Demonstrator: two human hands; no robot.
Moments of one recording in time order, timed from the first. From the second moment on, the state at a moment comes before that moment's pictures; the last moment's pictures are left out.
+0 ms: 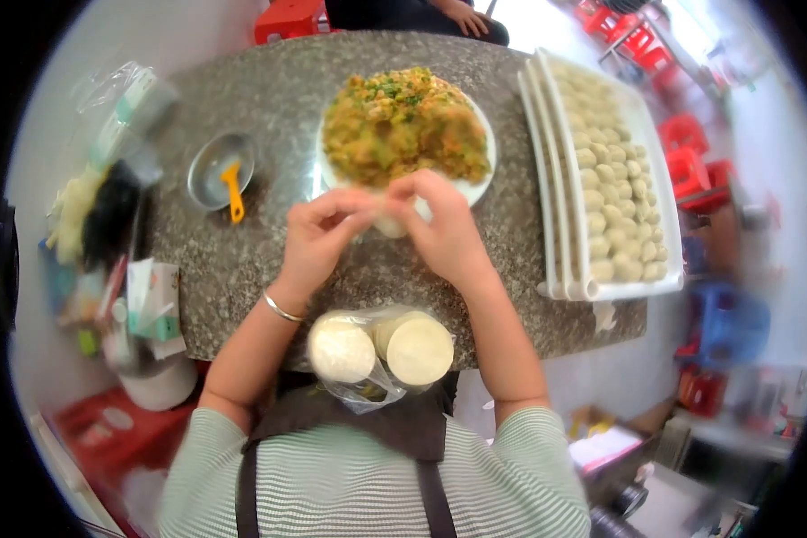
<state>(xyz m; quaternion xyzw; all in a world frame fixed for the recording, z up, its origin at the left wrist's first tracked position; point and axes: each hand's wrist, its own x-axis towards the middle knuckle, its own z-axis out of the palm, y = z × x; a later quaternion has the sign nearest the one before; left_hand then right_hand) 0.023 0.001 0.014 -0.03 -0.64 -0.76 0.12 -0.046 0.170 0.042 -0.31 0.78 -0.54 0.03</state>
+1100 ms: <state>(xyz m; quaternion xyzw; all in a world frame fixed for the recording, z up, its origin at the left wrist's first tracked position) 0.022 0.008 0.014 0.07 -0.44 -0.90 0.00 -0.037 0.160 0.032 -0.30 0.78 -0.55 -0.03</state>
